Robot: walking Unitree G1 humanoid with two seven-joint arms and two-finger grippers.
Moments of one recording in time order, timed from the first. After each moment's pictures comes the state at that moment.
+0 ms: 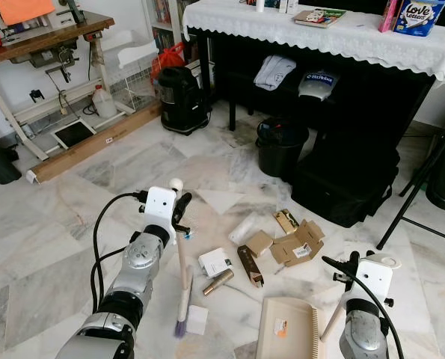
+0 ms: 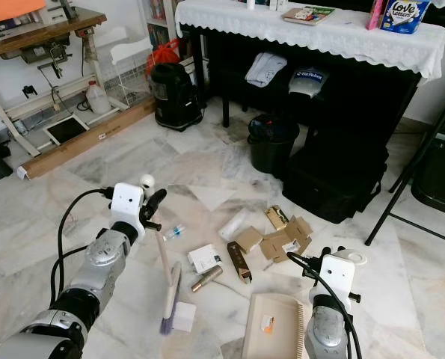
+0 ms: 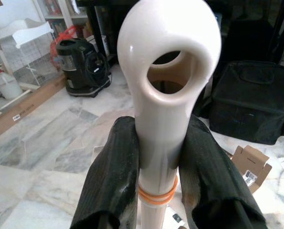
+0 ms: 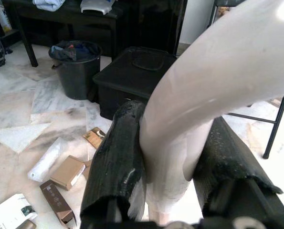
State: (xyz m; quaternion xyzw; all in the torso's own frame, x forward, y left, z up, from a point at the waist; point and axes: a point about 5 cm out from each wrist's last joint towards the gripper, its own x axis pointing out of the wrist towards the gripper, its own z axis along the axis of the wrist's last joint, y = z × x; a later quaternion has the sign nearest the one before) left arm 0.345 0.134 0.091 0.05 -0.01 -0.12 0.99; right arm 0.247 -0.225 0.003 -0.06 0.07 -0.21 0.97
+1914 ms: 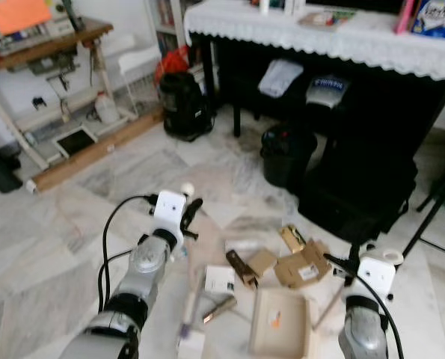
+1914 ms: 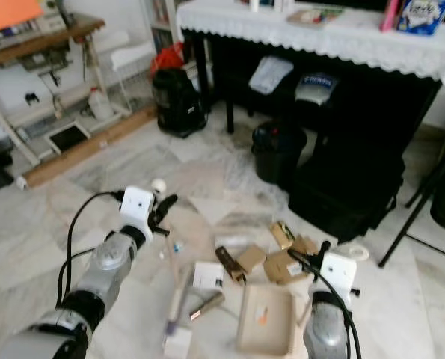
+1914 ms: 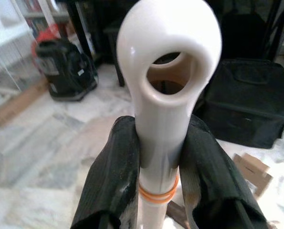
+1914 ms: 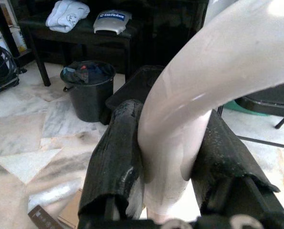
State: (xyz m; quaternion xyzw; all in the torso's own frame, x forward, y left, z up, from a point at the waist) left arm 0.341 0.120 0.082 0.05 0.01 -0.17 0.98; right arm 0.249 -0.224 0.011 -0.05 0.04 -0.21 0.98
